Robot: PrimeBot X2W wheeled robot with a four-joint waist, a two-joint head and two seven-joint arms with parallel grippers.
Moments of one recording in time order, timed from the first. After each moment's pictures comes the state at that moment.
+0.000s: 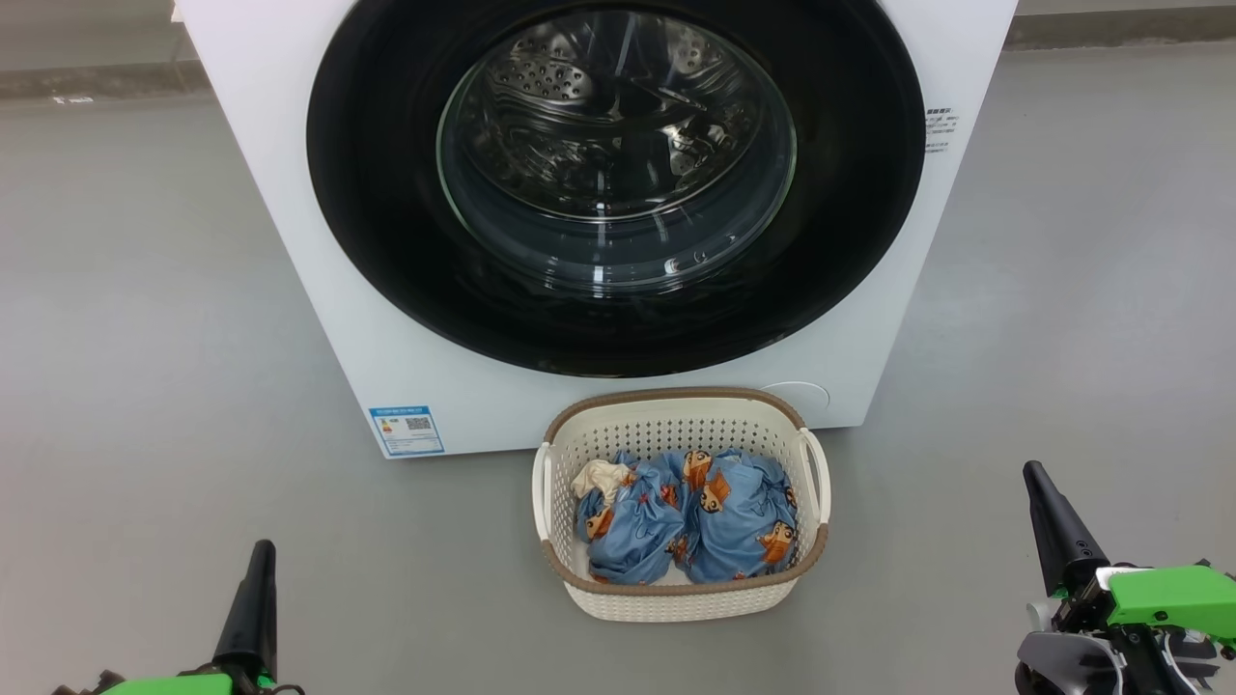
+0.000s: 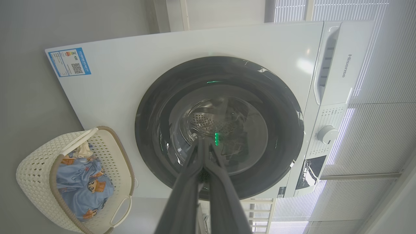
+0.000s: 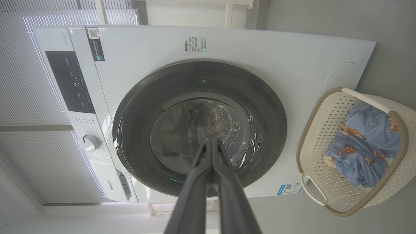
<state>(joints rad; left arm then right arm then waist) -0.06 0.07 0.04 0.27 -1.65 -0.13 0.07 -0.07 -0.06 -0.11 0.28 1.63 0.13 0.09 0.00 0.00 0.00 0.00</state>
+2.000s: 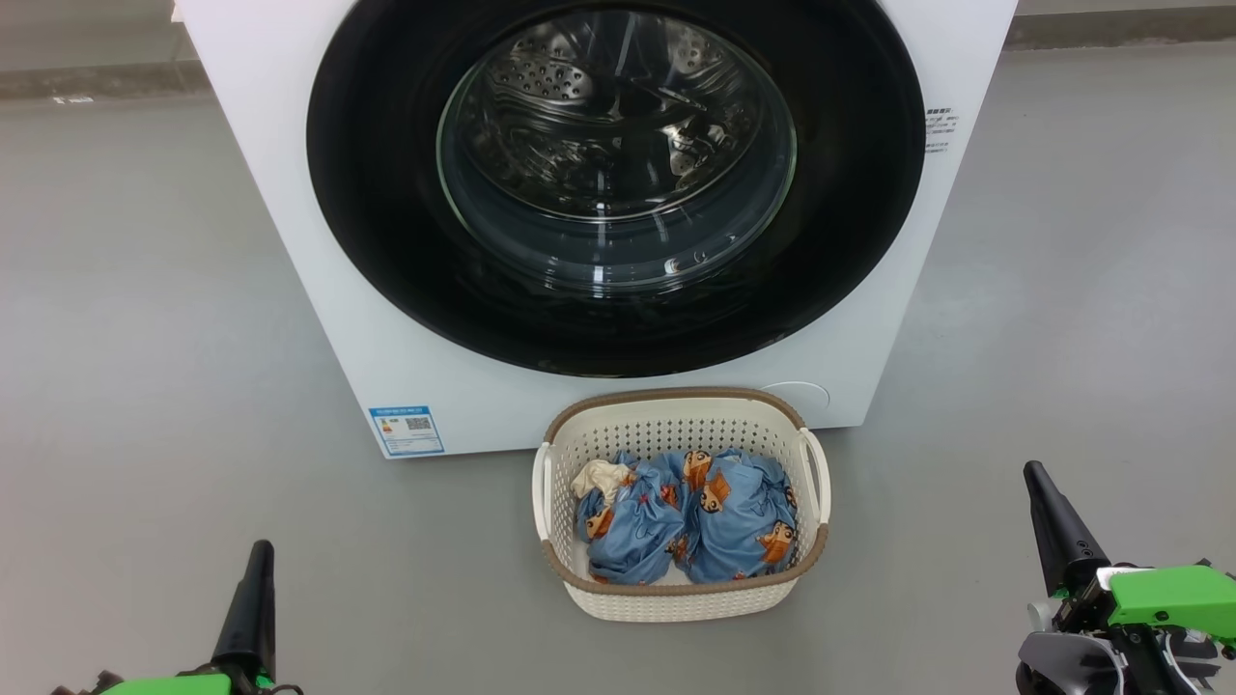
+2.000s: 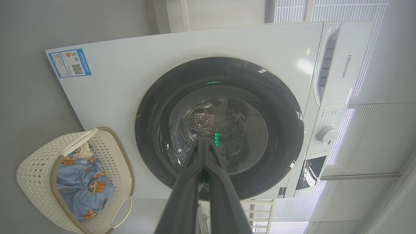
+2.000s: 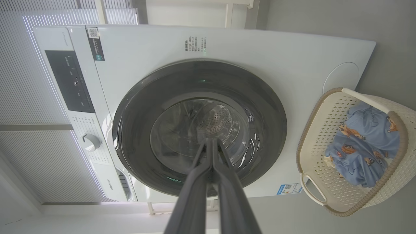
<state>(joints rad) -0.06 0.07 0.05 0.27 -1.64 -0.13 0.08 -0.07 -0.06 -0.11 0.28 1.63 0.13 0.10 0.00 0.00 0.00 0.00</state>
